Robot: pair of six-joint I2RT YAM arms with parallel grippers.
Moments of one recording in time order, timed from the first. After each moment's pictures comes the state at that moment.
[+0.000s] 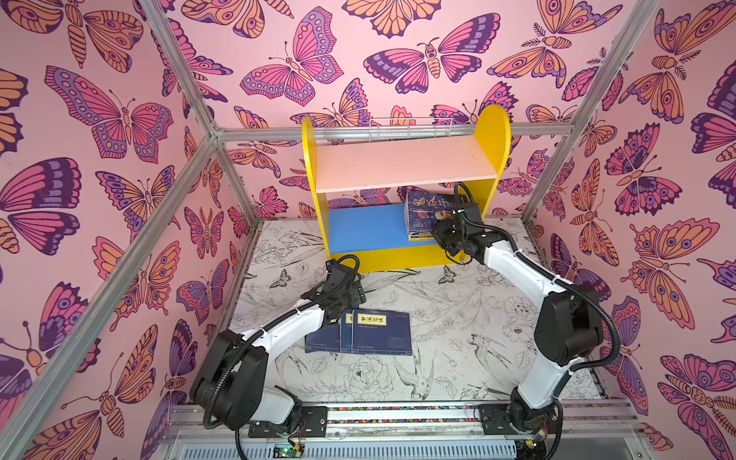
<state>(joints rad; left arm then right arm) -0.50 1.43 0.83 -0.30 -0.16 -0.72 0.34 1.80 1.51 -0.39 -0.04 1.12</state>
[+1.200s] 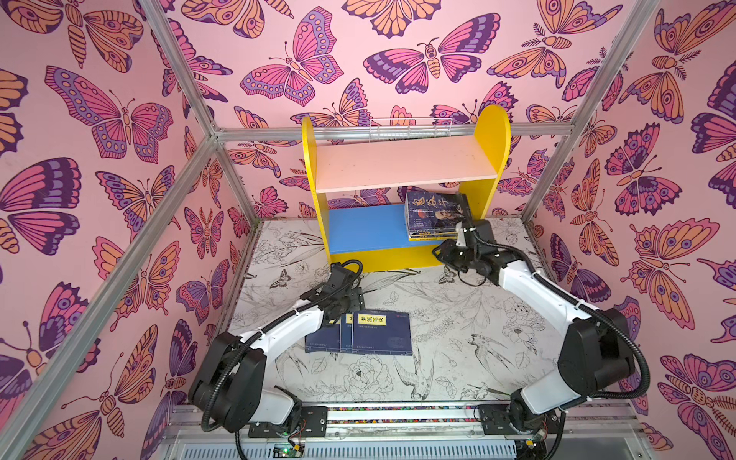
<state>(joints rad) -0.50 1.40 0.83 -0.39 -0.10 -0.57 0.39 1.57 1.19 -0.36 -0.25 0.70</state>
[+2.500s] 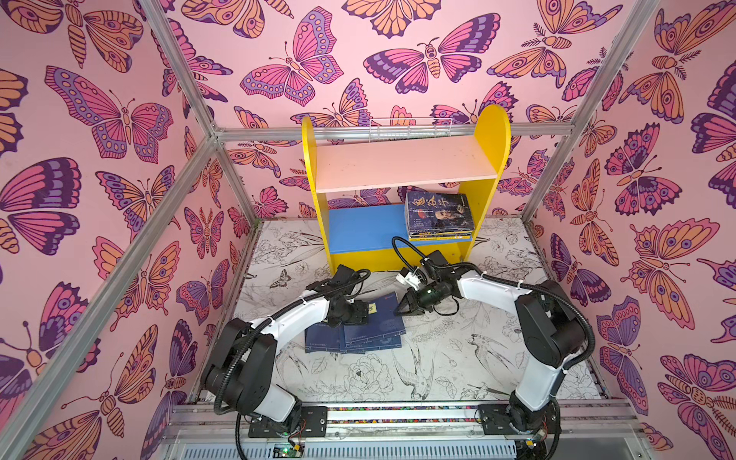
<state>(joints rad) -0.48 1.51 0.92 -0.63 0.15 -0.45 0.55 1.80 1.15 -0.43 -0.86 0.42</state>
